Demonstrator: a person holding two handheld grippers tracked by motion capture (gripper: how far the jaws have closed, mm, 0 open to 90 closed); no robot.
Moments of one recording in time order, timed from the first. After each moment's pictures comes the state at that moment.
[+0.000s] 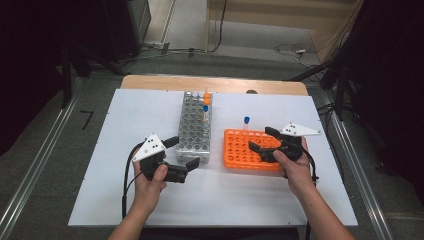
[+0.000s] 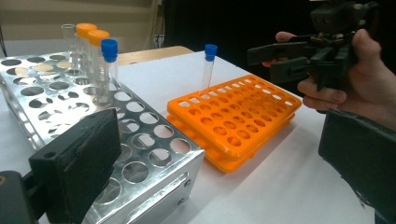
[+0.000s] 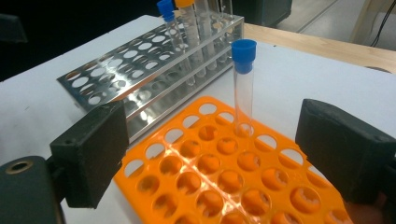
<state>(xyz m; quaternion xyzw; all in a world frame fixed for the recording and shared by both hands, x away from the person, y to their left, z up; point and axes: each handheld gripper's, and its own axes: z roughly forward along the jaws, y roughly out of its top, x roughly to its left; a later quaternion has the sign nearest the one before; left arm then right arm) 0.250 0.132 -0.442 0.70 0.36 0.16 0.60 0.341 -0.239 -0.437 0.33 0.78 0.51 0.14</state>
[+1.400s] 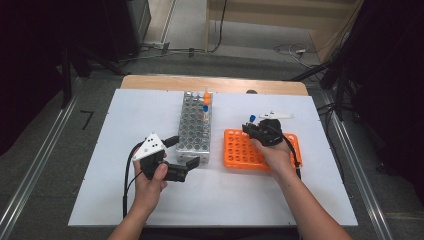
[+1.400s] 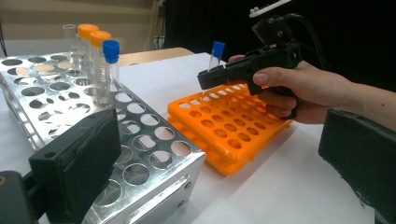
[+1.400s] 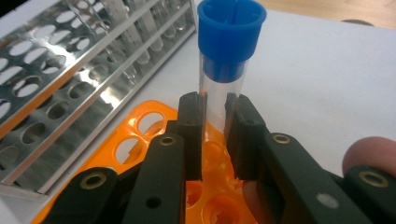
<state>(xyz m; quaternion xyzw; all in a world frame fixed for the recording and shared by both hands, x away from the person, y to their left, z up) 0.252 0.130 -0.441 0.69 0.36 0.16 0.61 0.390 -0.199 -0.455 0.43 0.78 0.43 0.16</state>
